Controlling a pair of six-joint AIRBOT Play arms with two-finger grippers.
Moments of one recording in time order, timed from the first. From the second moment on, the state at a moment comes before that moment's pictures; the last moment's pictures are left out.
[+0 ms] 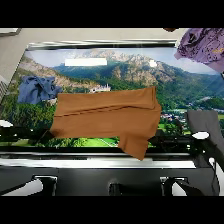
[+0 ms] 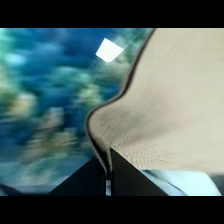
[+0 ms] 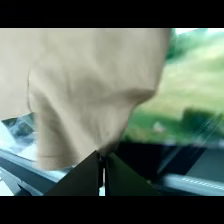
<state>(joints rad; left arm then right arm) 0.49 -1.28 0.68 0.99 -1.17 -1.37 -0.32 -1.06 0.42 -0.69 1.16 1.29</state>
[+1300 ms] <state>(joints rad) 0.29 -1.23 0.90 1.11 -0.98 -1.48 -0.25 -1.22 0.85 -0.79 1.07 1.27</state>
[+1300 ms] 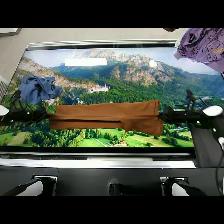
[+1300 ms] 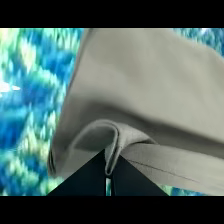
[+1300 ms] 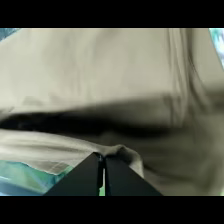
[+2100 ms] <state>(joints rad) 0.22 -1.56 1.13 1.14 -0.96 -1.47 -0.11 -1.57 1.20 -1.07 0.96 1.43</state>
